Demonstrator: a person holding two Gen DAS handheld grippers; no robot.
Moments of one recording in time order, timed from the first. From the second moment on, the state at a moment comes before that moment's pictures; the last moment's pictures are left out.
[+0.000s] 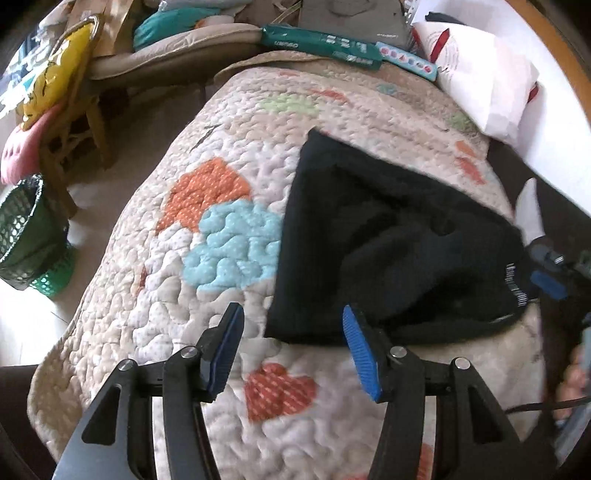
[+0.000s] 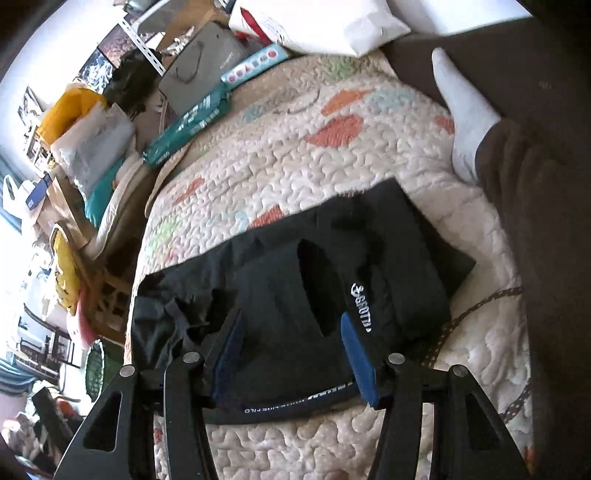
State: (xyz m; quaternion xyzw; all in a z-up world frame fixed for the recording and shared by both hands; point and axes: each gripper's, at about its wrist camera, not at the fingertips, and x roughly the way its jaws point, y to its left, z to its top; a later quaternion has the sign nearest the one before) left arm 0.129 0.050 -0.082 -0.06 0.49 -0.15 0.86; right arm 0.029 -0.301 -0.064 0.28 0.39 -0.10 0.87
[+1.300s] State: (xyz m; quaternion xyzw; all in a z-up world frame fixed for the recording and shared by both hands) left arm 0.224 -0.333 -0.094 0.20 0.50 -0.48 0.69; right arm 0.023 -0.364 -0.121 0.33 0.35 -0.23 0.85
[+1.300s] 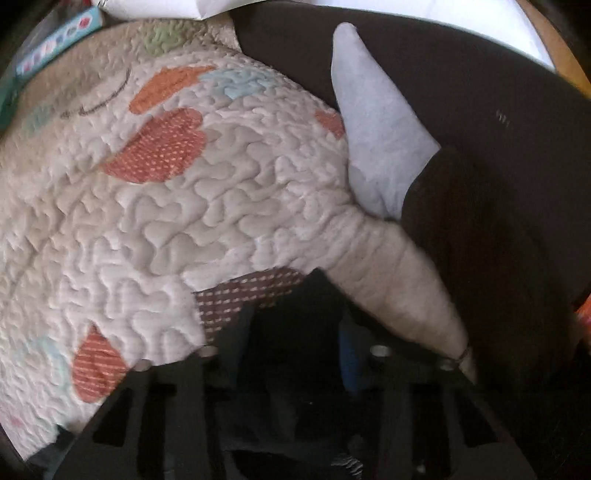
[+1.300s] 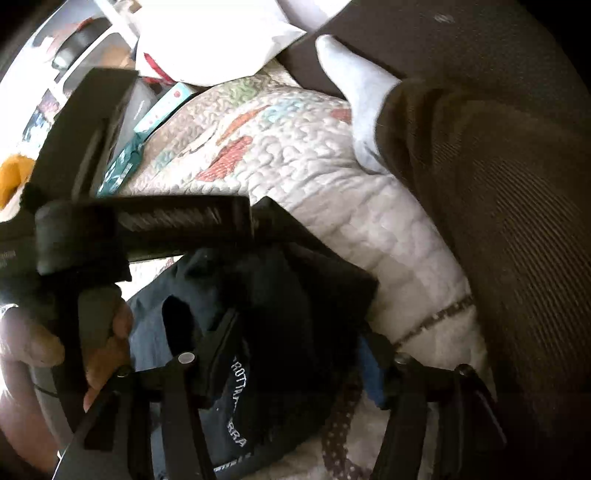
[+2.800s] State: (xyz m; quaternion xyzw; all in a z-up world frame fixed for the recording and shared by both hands) left arm 0.270 0.061 -0.065 -0.14 0.50 -0.27 0.81; right arm 0.114 -0.091 -0.081 0.07 0.45 0.12 0.88
